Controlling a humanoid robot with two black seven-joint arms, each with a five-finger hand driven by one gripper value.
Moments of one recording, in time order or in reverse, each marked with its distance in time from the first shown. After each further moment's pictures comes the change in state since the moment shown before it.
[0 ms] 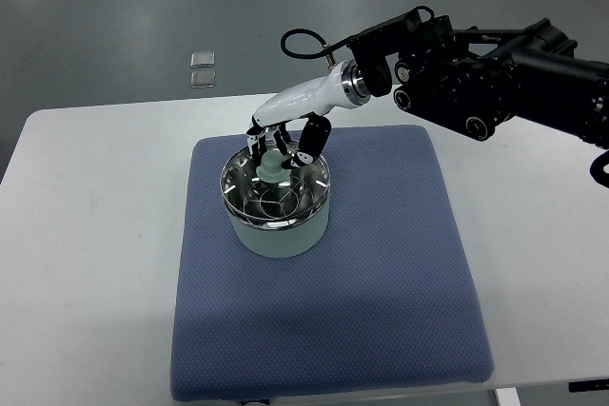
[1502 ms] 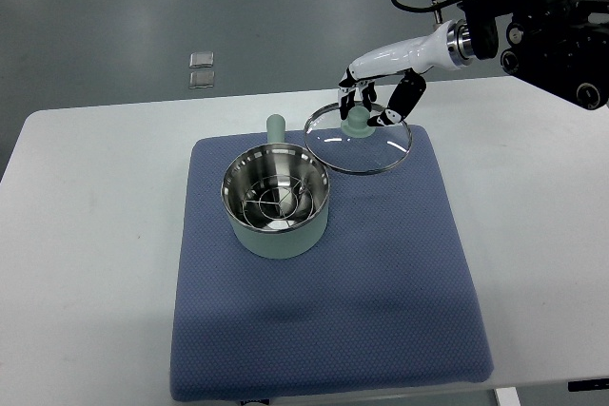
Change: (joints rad) left arm -0.002 0.000 0.000 -0.002 0.000 -0.002 -0.001; right arm -0.026 -0.304 0.003 0.086 0.001 -0.006 0.008
